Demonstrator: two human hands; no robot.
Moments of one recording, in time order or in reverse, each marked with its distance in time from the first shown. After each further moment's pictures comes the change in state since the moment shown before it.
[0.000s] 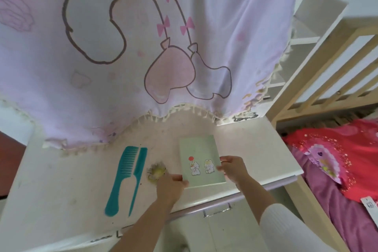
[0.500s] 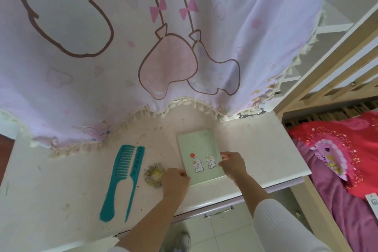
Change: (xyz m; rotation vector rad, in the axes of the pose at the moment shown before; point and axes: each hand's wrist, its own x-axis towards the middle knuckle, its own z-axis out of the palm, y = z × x) left_hand 0.040 0.009 0.027 0.204 0.089 0.046; right_hand 0.042 -0.005 0.014 -0.262 0.039 0.045
